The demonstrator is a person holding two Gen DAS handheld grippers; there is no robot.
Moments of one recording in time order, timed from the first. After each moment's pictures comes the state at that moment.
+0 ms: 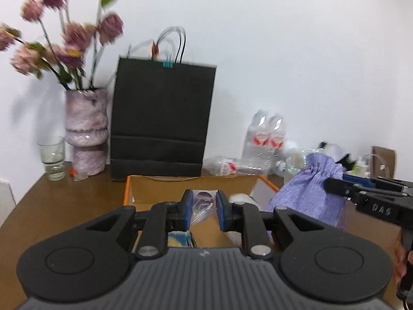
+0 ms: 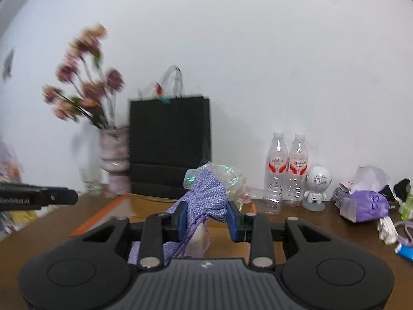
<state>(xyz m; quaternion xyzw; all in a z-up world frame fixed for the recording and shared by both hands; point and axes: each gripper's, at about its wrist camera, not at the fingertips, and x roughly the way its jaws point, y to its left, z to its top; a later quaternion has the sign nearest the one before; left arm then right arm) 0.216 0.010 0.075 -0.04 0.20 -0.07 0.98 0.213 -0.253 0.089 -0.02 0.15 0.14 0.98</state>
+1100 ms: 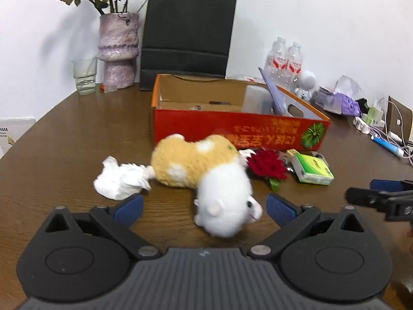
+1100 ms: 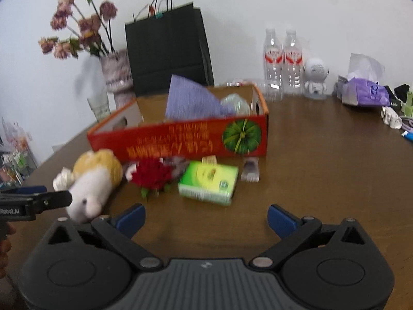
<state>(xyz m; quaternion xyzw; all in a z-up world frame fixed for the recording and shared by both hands) 0.093 0.012 -0.016 -0.04 0.30 -0.03 0.95 0.114 -0.262 -0.018 0.03 0.31 0.14 0.94</state>
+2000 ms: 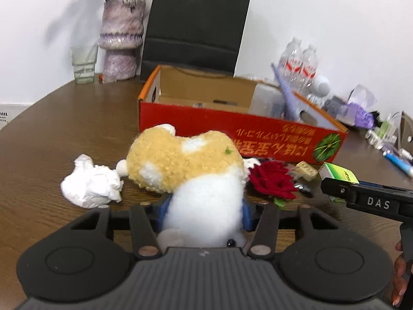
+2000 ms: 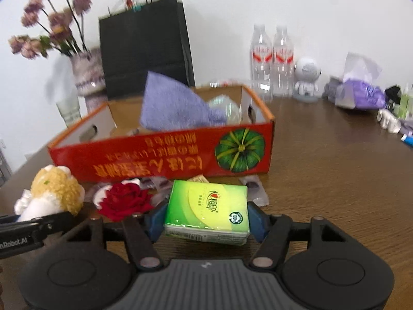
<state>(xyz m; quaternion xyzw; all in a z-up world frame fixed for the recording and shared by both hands) 0.122 0.003 -0.033 -0.08 0.29 0.00 0.95 0.164 -0.235 -0.028 0.04 0.29 0.09 0.95</state>
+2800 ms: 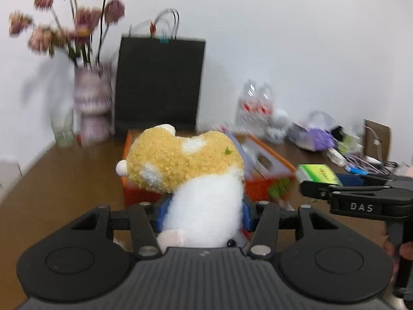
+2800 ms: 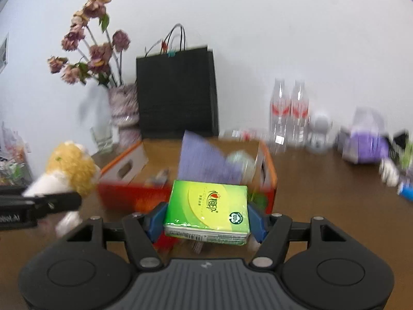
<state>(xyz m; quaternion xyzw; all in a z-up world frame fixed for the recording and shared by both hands) 0.122 -0.004 0.058 -0.03 0.21 -0.06 0.98 0.139 -0.244 0.050 0.00 0.21 0.14 0.97</state>
